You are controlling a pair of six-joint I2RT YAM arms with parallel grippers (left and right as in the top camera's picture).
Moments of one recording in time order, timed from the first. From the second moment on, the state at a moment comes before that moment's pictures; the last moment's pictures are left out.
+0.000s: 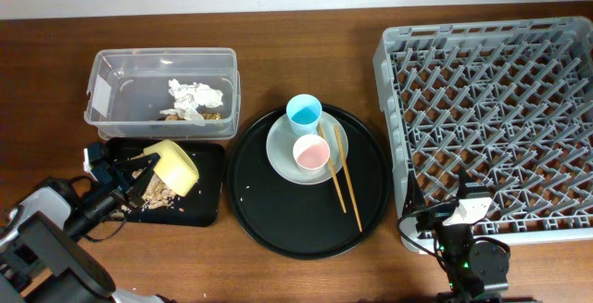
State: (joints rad) left arm 0.72 1.74 0.88 -1.01 1.56 0.20; right arm 0.06 0.01 0.01 -0.07 -0.02 0.11
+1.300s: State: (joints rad) left arm -0.59 1.27 0.99 -0.83 0.12 -0.50; right arm 0.06 0.01 0.01 -0.07 -0.02 0.11
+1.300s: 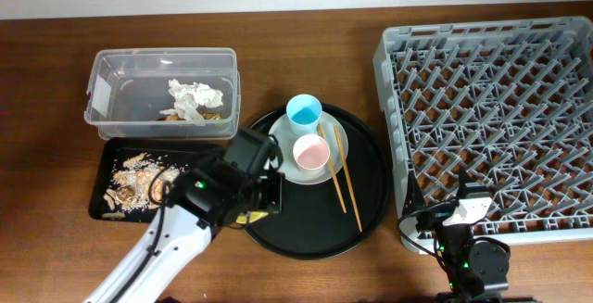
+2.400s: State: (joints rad) left arm -0.72 1.44 0.87 -0.67 0.02 -0.57; right arm 0.06 0.01 0.01 -0.07 -0.02 0.11
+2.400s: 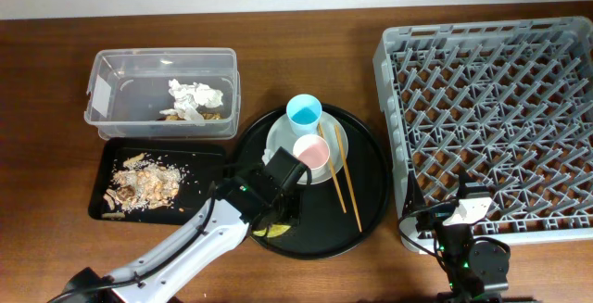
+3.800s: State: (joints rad) left arm -0.66 1.61 1.06 -0.42 -0.24 -0.55; right arm 0.06 0.01 0.01 -0.07 -0.02 0.11
